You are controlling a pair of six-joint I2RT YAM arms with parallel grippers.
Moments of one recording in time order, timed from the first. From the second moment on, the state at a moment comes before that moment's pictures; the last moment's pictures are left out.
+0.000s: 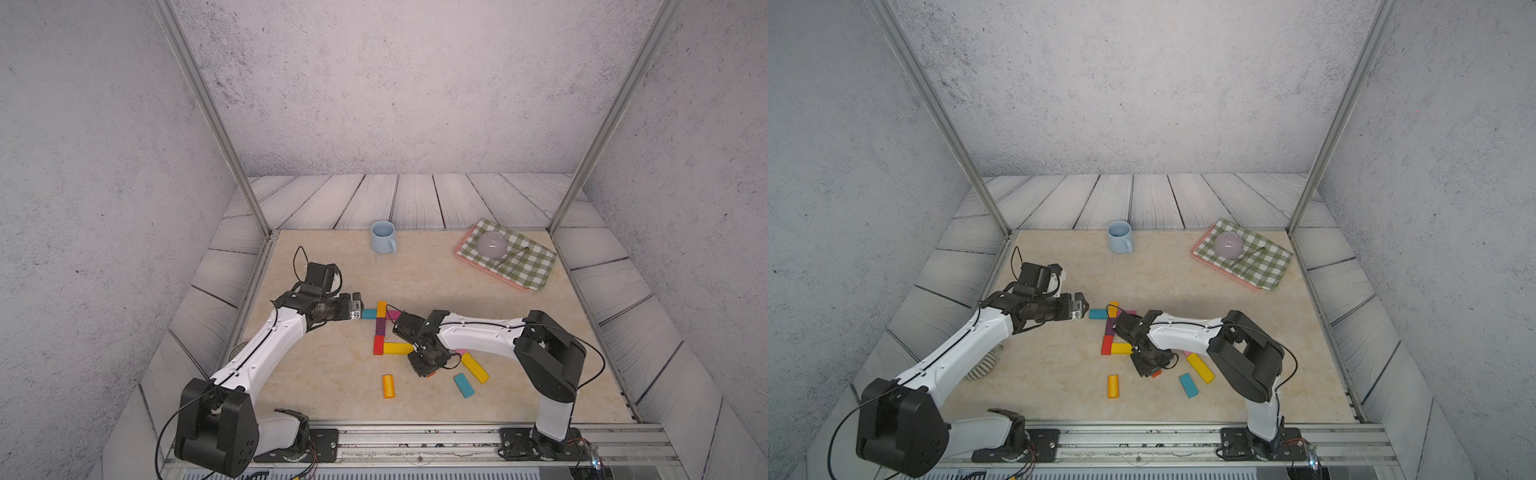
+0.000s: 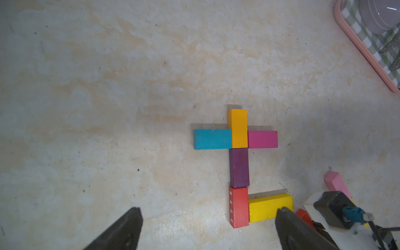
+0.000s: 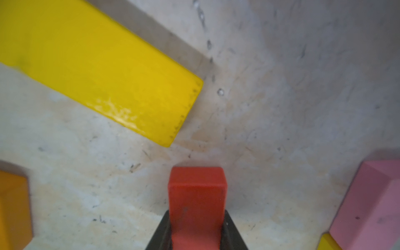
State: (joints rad) left arm -0.29 1.28 0.95 -0.64 0.15 -0.32; right arm 1.01 1.86 1.21 -0.90 0.03 0.48
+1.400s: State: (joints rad) left arm -0.51 1.51 1.14 -0.68 0.01 -0.30; right arm 0.51 2.19 1.77 -1.07 -0.01 0.40
